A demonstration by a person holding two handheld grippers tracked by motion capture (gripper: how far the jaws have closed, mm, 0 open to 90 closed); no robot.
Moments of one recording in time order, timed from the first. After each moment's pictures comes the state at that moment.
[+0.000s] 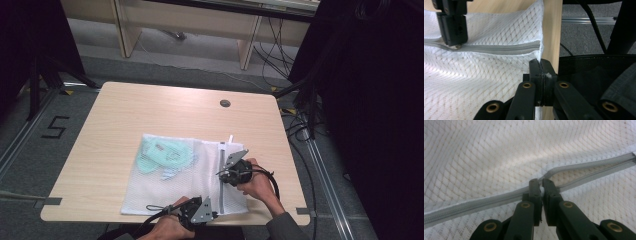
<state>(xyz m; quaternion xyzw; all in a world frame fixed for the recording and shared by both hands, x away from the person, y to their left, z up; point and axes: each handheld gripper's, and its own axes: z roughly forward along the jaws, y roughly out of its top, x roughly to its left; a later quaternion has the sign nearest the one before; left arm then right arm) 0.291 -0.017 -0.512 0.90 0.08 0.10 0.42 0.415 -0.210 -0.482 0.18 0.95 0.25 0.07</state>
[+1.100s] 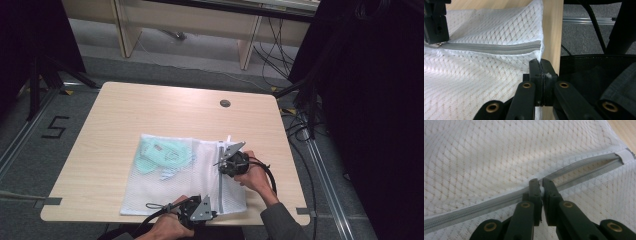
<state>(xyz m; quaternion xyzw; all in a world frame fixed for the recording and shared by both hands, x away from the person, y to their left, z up) 0.294 -0.015 -0.511 0.90 0.08 0.09 0.42 0.441 -0.203 -0.484 0.19 0.95 0.25 0.10</state>
